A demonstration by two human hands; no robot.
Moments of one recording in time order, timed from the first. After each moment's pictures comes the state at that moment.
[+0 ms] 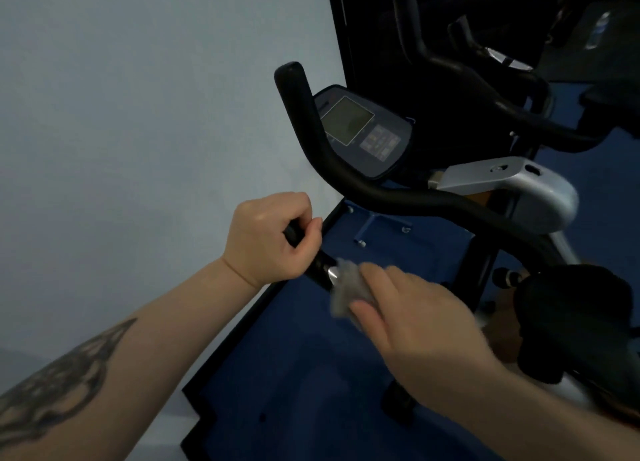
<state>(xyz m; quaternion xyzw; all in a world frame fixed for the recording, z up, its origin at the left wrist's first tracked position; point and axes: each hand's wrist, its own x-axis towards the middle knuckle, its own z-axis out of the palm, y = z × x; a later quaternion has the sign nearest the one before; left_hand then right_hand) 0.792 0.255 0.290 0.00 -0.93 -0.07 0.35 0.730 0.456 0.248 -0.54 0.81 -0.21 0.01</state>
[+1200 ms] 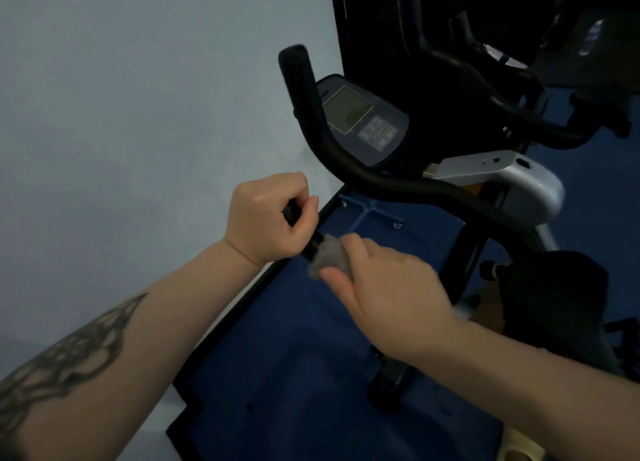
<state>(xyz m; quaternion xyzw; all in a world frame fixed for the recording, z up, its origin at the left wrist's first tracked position) 0.792 0.259 0.288 0.02 -0.92 -0.07 0.39 0.733 0.439 0.255 -0.55 0.82 -0.18 -0.02</state>
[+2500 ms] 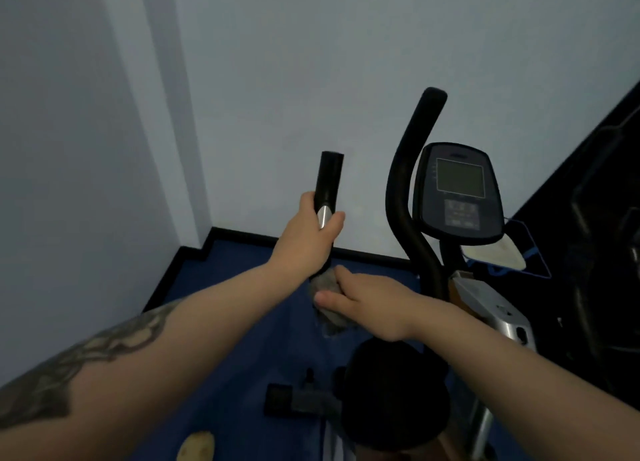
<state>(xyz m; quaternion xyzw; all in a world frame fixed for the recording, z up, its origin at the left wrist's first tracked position) 0.754 0.408 0.236 0.59 -0.55 -0.35 0.47 0.606 0.440 0.262 -0.87 0.40 0.09 0.26</state>
